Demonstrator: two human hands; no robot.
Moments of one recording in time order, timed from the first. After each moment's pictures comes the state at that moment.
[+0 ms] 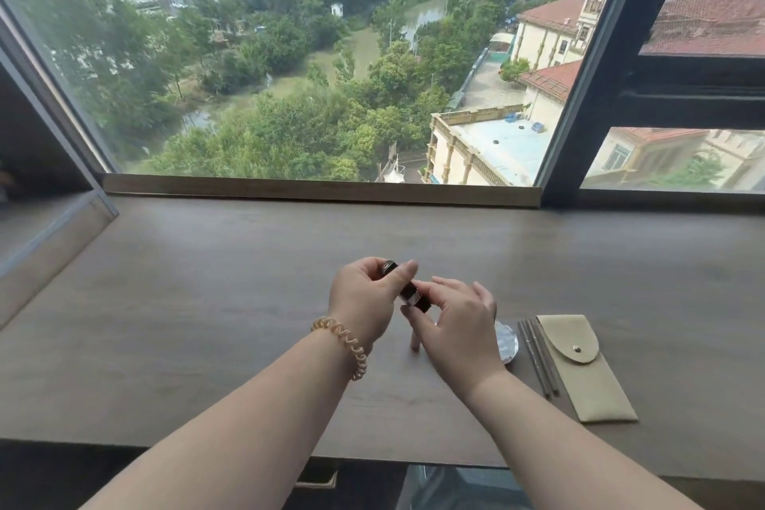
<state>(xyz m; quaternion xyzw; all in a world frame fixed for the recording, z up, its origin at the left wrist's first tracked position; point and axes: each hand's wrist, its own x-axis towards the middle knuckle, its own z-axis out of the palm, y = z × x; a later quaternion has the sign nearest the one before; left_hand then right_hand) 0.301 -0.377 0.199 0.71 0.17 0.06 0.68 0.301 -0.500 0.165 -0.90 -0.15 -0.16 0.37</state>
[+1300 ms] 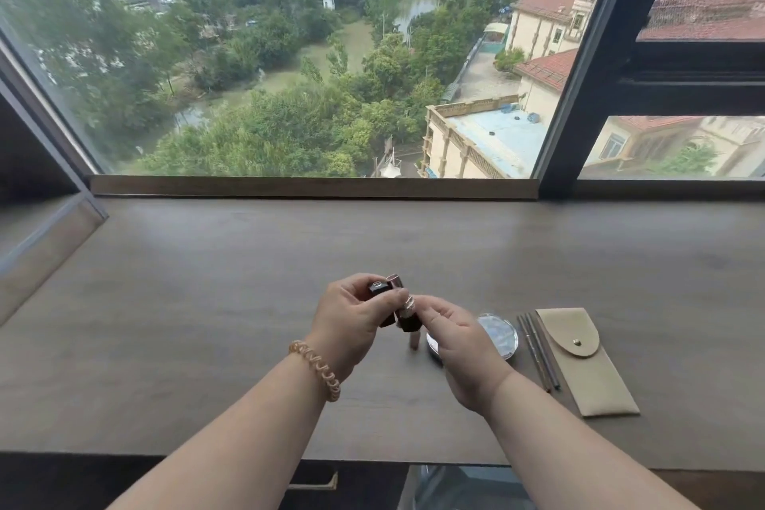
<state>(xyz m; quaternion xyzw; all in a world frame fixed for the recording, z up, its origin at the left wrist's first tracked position) 0.289 -0.367 0.184 0.66 0.09 0.03 0.75 0.293 -0.507 0.161 -0.64 -0.09 0.19 0.74</state>
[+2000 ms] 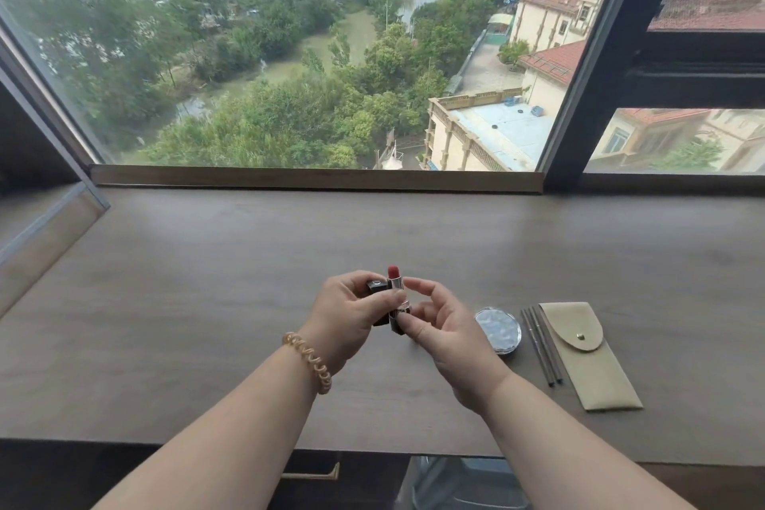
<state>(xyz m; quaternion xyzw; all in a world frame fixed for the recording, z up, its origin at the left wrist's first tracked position) 0.287 -0.354 0.177 0.67 0.06 -0.01 0.74 0.292 -0.502 0.149 -0.66 -0.08 0.18 0.72</state>
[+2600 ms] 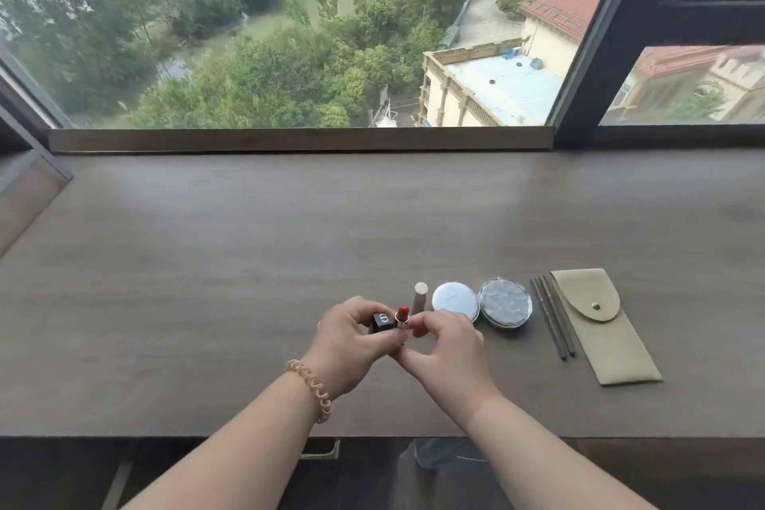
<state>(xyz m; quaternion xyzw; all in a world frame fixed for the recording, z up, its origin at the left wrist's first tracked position) 0.285 -0.349 0.093 0.80 0.11 -0.05 0.59 0.288 -0.498 0.074 -0.91 -0.05 0.00 0.41</state>
